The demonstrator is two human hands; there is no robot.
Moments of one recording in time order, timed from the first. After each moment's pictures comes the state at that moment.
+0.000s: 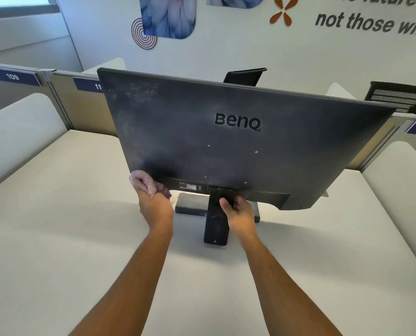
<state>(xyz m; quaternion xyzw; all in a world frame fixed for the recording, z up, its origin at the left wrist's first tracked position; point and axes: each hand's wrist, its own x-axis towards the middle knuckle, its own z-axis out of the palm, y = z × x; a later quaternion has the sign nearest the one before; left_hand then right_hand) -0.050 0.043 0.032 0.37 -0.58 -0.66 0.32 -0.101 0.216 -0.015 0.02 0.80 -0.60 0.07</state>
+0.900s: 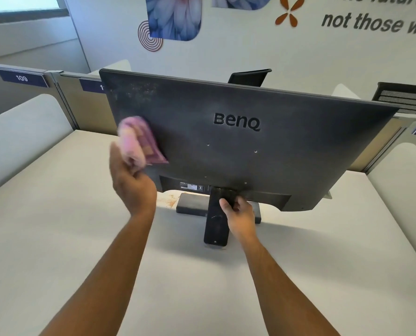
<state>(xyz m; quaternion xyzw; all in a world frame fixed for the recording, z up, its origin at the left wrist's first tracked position) -0.050 0.001 0.070 0.25 -0.68 -0.46 0.51 -0.103 0.218 -0.018 0.01 0.81 -0.59 0.06</state>
